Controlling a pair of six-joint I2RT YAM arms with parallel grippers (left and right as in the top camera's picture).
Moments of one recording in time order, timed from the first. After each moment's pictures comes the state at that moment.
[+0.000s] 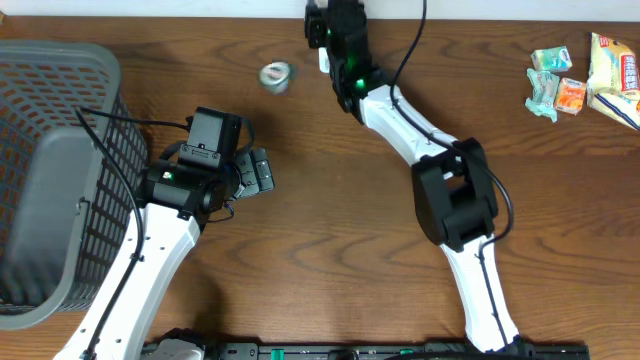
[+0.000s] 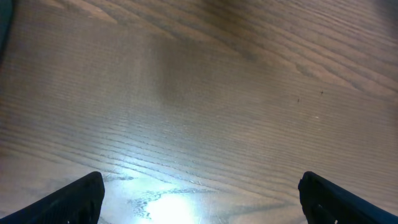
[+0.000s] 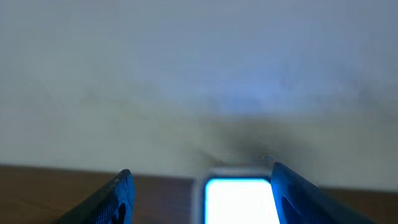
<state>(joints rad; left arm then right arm) -0.28 1.30 1.12 -0.93 -0.06 -0.51 0.47 2.46 1.99 0.26 0.29 0.18</state>
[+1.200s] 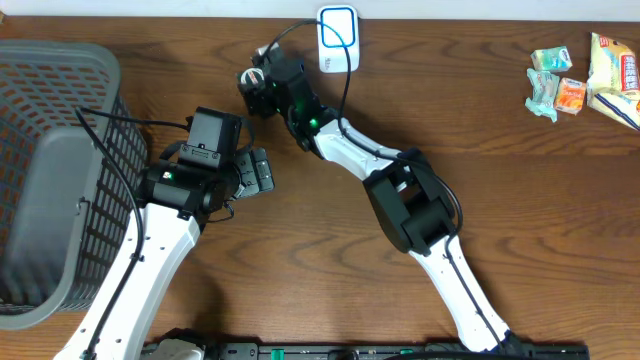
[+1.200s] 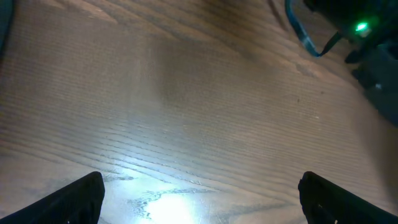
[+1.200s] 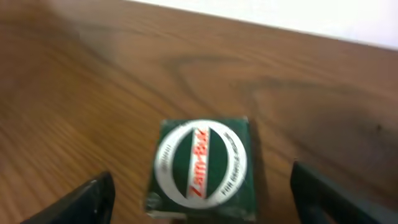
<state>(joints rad) -0.28 1.30 1.12 -0.93 -0.06 -0.51 0.64 2.61 1.99 0.19 -0.02 0.16</state>
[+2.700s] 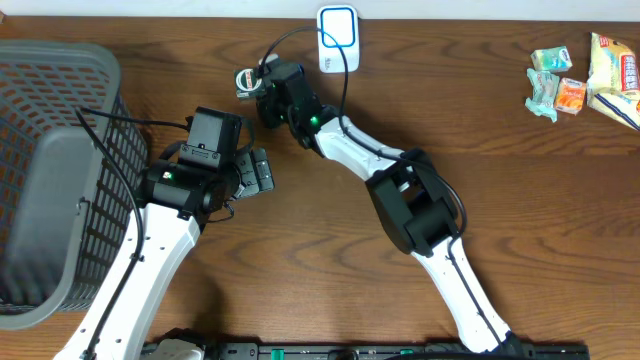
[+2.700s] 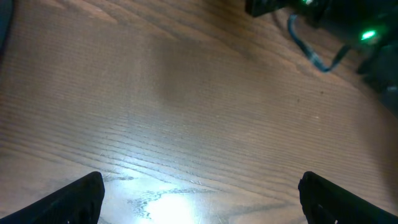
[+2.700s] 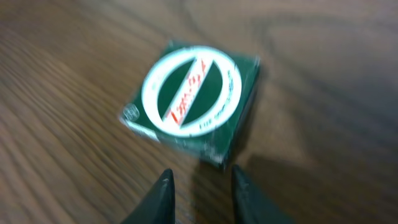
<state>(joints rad) -0.28 1.30 1.12 -0.93 -0.06 -0.51 0.64 2.57 1.99 -0.01 -0.07 0.14</state>
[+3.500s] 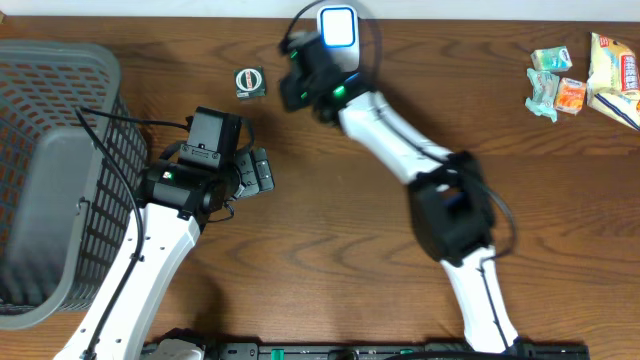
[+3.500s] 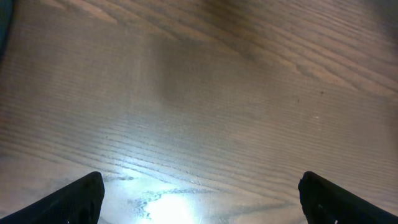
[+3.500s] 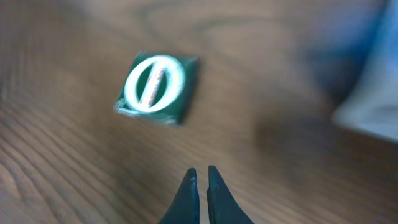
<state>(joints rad) -0.28 1.30 1.12 -0.94 -0.06 -0.51 0.55 2.32 1.99 -0.40 -0.07 0.22</state>
